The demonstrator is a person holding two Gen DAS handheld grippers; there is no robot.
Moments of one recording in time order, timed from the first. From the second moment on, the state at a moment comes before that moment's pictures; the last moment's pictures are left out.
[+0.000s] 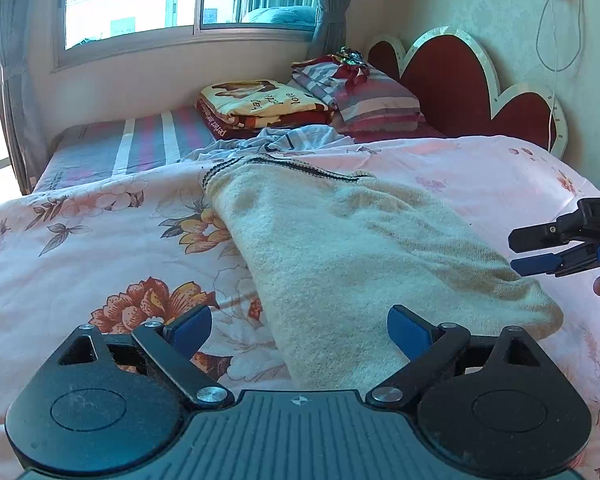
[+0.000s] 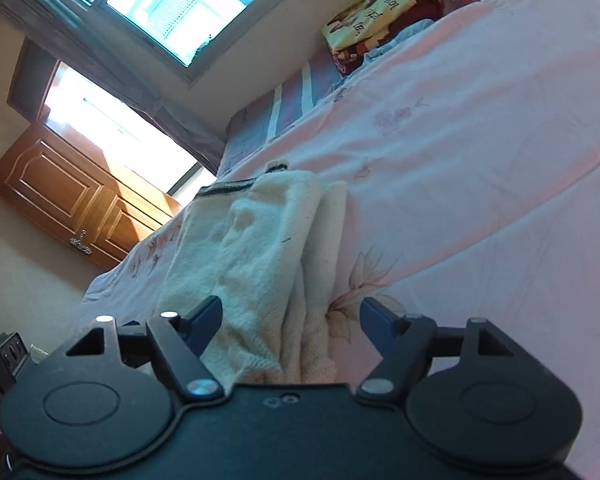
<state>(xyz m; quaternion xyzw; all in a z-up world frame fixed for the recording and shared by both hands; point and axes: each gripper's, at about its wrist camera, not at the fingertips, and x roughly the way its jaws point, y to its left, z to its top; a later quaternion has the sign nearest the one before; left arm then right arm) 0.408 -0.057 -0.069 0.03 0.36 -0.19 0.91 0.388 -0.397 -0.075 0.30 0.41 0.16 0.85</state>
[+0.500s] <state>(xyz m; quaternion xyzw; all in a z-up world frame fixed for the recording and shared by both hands) 0.459 -0.006 -0.120 -0.23 0.47 -0.26 0.81 0.412 -0.399 -0.100 0.35 0.45 0.18 0.81</state>
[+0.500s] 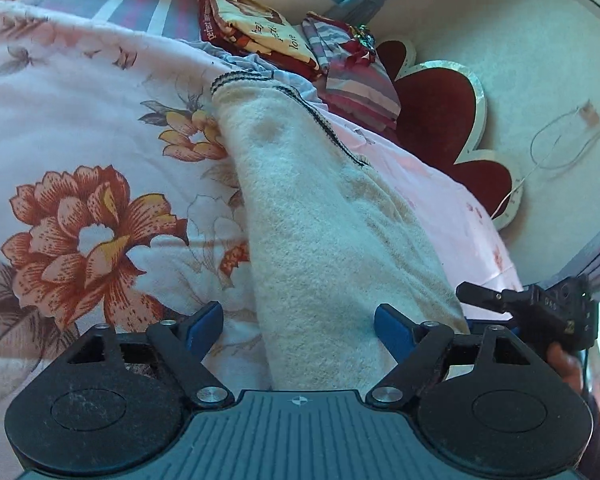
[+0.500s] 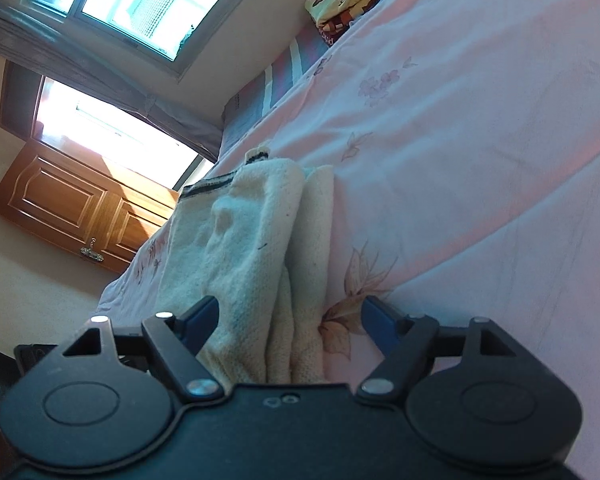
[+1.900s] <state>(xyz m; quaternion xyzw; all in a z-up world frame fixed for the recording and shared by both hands) 0.489 -0.022 -0.121 -0.20 0.48 -0.29 0.80 0.445 -0.385 -0.108 0.33 0.48 0.24 0.78</state>
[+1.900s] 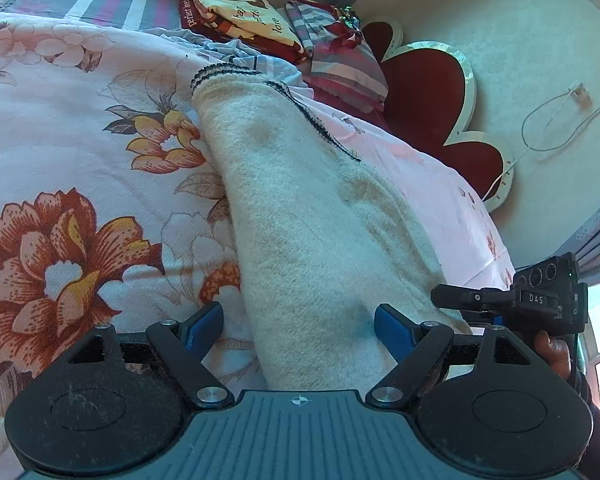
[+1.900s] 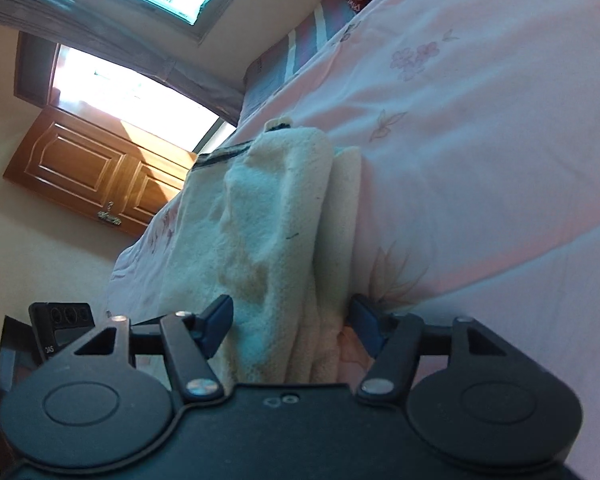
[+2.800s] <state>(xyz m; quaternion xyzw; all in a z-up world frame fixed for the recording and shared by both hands) 0.392 0.081 -0.048 -0.12 0.42 -0.27 0.86 0.358 -0.235 -0.047 0.22 0.39 0.28 0.85</state>
